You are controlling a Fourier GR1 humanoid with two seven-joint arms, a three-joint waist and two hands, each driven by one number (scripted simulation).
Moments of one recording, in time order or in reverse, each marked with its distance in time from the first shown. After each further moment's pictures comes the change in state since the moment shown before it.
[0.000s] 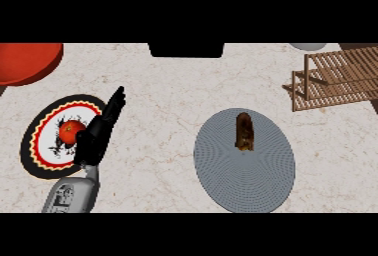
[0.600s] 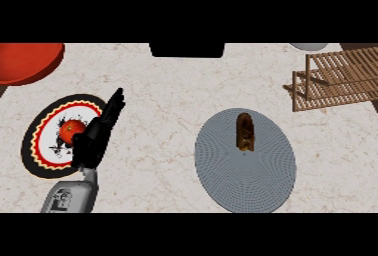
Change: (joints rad) left arm 0.022 -0.002 -0.003 -0.036 0.009 -0.010 0.018; right arm -0.162 0.071 -0.113 0.362 -0.142 -0.118 -0.245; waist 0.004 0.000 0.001
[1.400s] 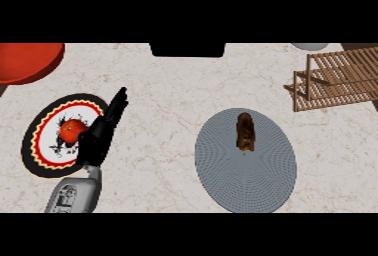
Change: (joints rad) left arm -0.020 -0.010 -0.001 0.042 -0.013 0.009 -0.030; right arm -0.102 -0.107 -0.009 0.451 0.089 -0.202 -0.111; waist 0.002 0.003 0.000
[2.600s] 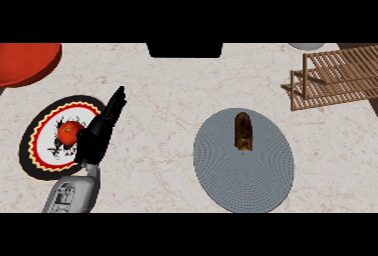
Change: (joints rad) left arm -0.012 0.007 0.014 0.015 0.002 -0.004 0.002; right arm -0.143 -0.130 -0.213 0.069 -0.311 0.200 0.061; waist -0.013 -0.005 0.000
